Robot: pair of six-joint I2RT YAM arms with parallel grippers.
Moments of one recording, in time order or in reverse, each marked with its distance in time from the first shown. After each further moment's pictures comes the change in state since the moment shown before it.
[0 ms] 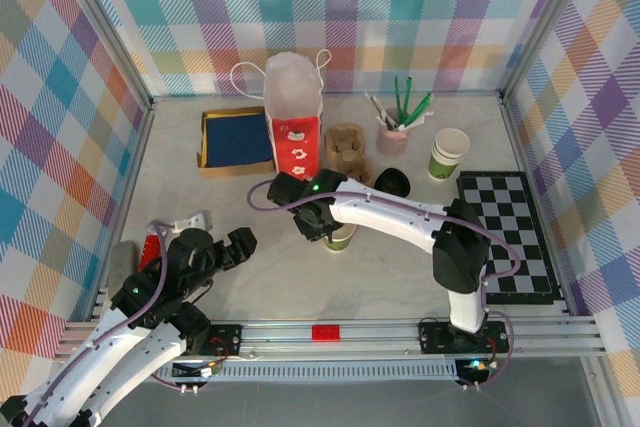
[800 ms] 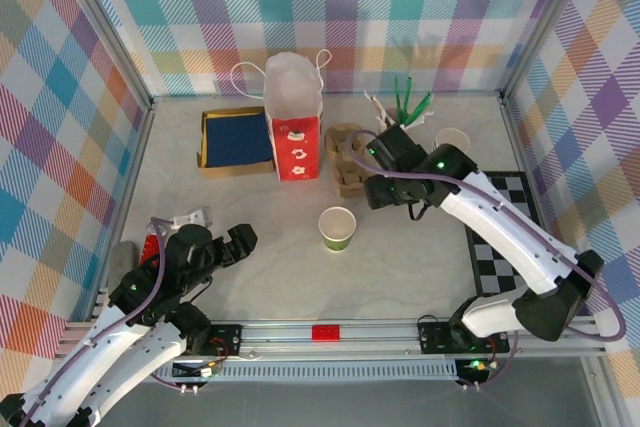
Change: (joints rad) left arm 0.000 0.033 0.046 -0.002 0.006 0.004; right arm -0.346 -0.540 -0.219 -0.026 -0.035 -0.178
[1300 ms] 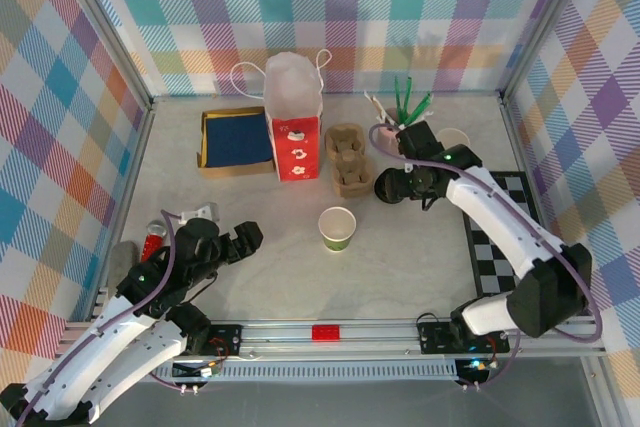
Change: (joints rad) left arm 0.000 0.076 0.011 0.035 0.024 0.019; right arm -0.268 0.055 -0.214 0.224 -0.118 -0.070
